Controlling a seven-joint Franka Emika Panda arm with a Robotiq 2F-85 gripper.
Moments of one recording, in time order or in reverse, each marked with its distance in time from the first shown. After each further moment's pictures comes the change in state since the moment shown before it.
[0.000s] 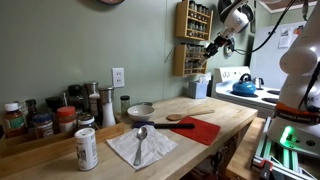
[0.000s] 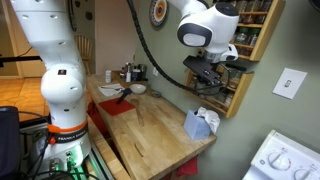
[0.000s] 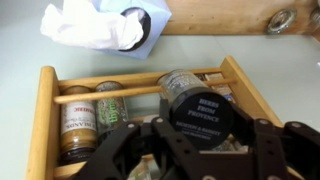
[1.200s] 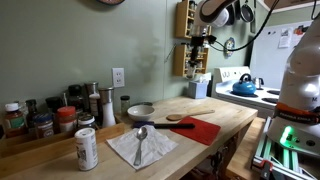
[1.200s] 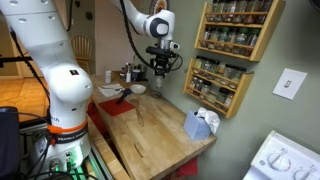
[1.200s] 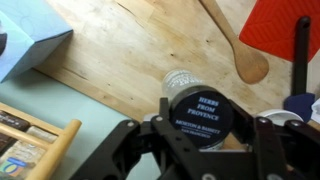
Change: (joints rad) arm 0.295 -0.090 0.356 -0.122 -0.615 -0.096 0.554
